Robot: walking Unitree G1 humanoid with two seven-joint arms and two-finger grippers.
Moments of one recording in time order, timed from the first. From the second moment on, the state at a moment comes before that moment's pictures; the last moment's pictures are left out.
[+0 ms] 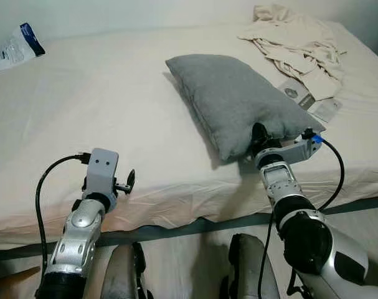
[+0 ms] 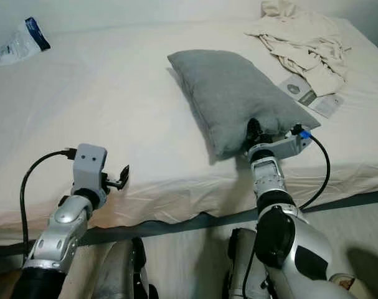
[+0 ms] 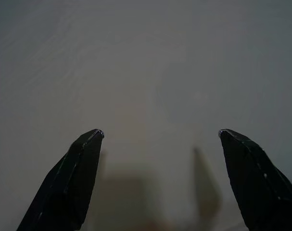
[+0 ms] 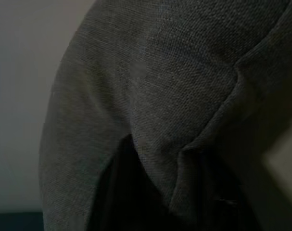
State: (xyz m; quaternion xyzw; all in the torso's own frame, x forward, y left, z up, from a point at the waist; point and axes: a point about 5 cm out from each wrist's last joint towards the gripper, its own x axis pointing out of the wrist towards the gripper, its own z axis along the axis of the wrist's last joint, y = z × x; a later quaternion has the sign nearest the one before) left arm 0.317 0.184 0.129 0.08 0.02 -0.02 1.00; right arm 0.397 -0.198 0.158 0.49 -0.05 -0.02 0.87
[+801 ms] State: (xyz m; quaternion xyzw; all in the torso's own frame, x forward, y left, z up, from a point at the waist) left arm 0.327 0.176 0.132 0.00 0.01 -0.02 1.00; right arm 0.388 -0.142 0.185 0.34 -0.03 0.39 0.86
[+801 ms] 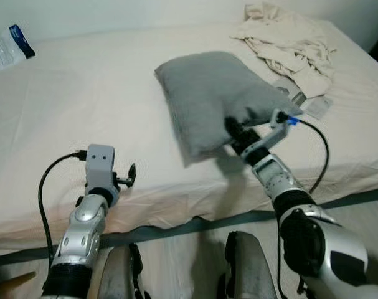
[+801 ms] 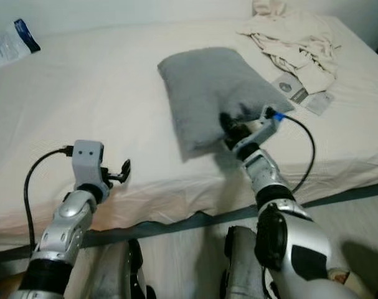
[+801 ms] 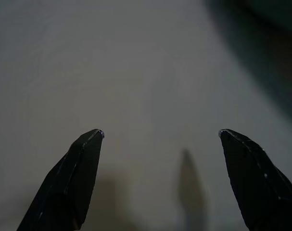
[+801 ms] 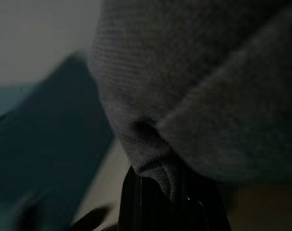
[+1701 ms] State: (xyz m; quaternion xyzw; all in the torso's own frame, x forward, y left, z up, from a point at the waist) left arm 0.329 0.179 0.131 -0.01 0.01 -0.02 1.00; right arm 0.295 -0.143 0.277 0.30 -0.10 0.69 0.65
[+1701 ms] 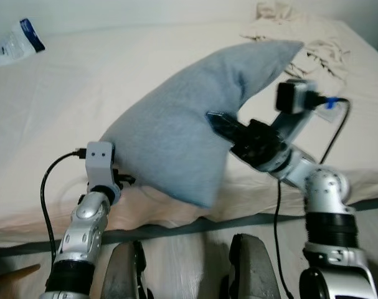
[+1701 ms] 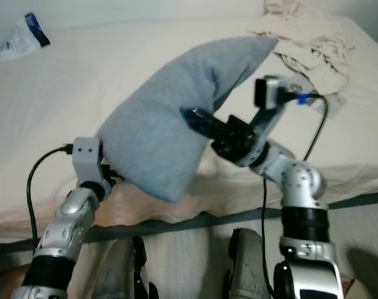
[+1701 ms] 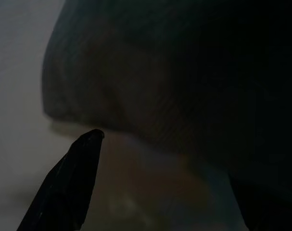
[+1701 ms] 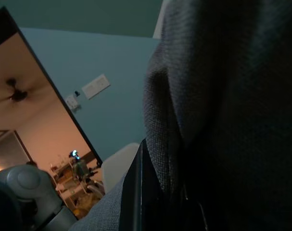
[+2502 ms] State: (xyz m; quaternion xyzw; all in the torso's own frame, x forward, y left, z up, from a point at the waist) left arm 0.336 0.177 0.132 -0.03 0.02 -0.02 1.00; right arm 0.329 -0.315 0.183 0.14 0.10 0.10 0.98
